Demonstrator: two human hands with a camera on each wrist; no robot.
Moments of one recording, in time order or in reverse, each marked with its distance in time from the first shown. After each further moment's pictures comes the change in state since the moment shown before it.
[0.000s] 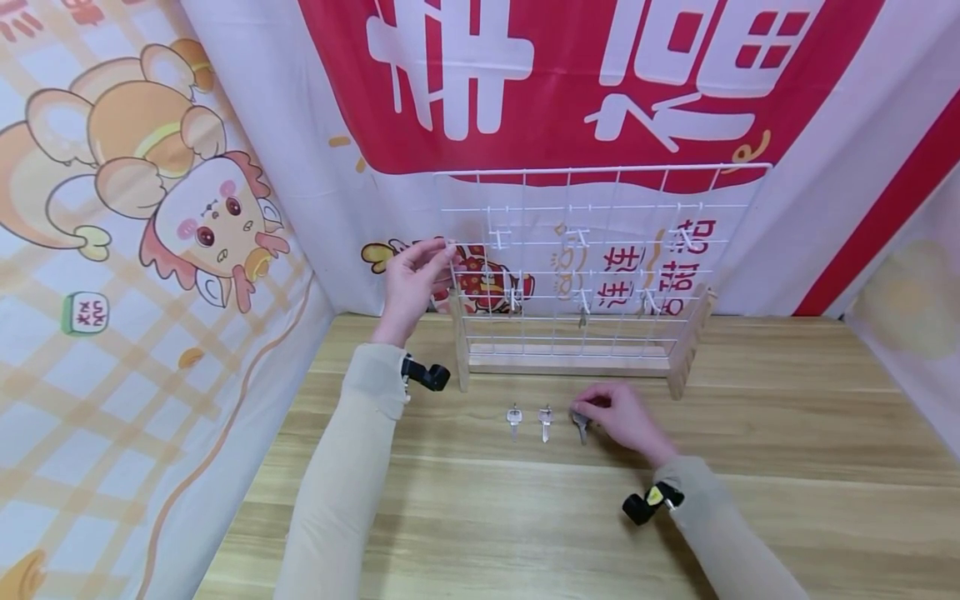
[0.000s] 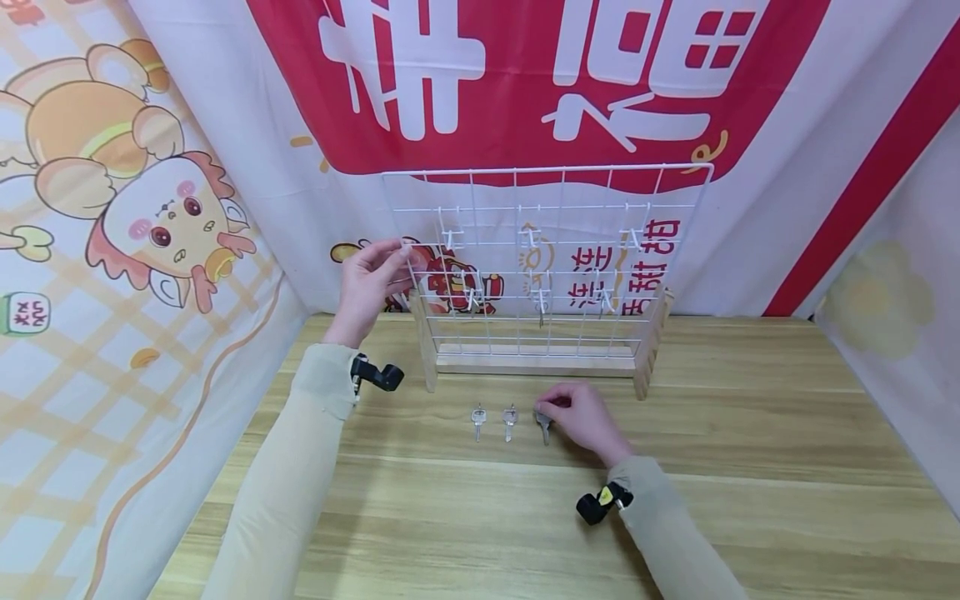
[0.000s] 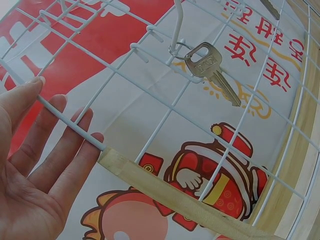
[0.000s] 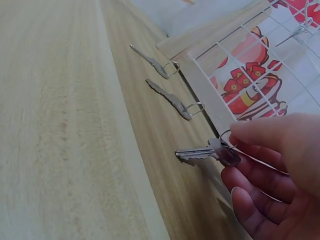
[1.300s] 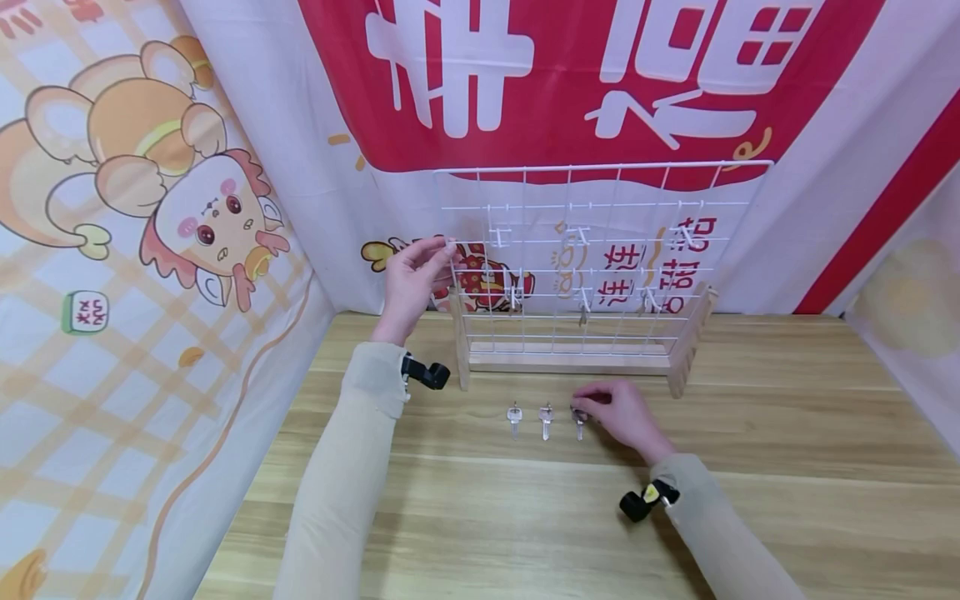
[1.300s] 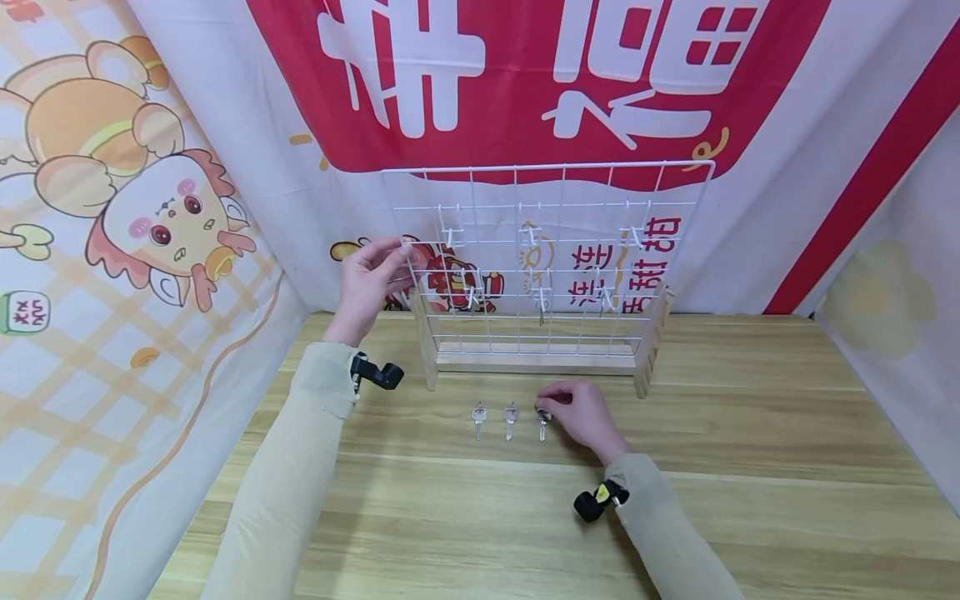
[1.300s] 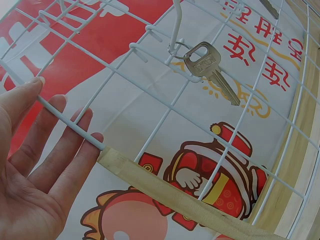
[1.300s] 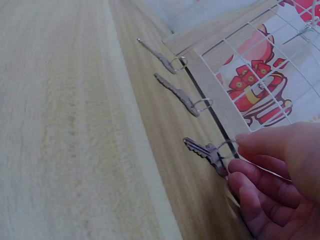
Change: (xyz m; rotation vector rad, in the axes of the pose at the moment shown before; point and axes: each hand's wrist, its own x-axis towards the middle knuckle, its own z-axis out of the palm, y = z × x) left_hand -0.001 0.002 0.000 -0.001 0.001 -0.005; right_hand 0.002 0.002 0.003 -0.039 0.057 0.041
